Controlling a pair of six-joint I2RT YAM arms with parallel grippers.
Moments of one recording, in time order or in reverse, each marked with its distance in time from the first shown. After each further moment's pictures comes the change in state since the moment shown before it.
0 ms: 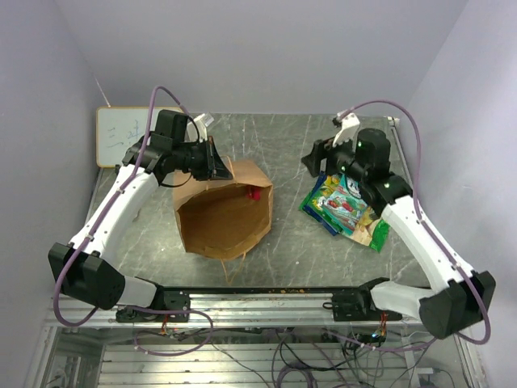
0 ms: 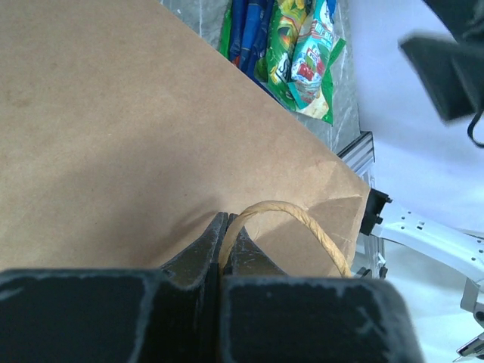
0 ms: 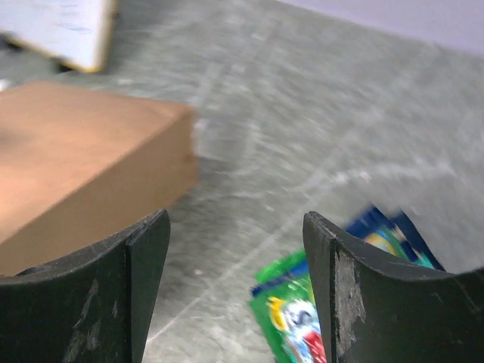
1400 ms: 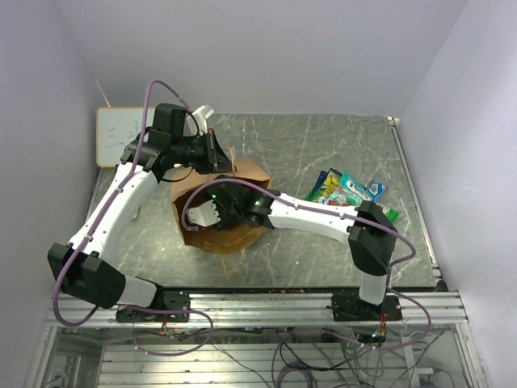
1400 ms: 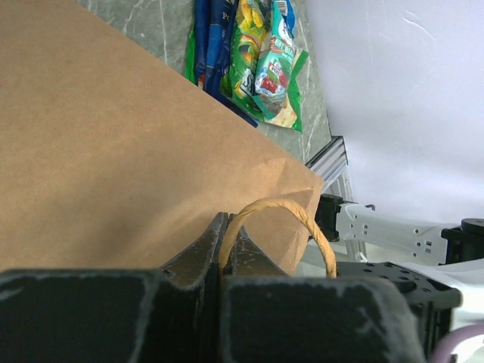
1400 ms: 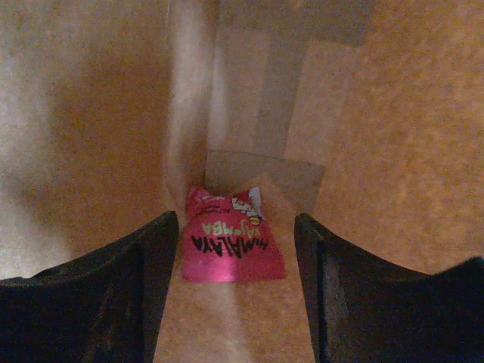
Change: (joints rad) left arm 0.000 0.008 0.044 0.053 0.060 -0.047; right arm 0.784 0.642 0.352 -0.109 0.378 -1.173
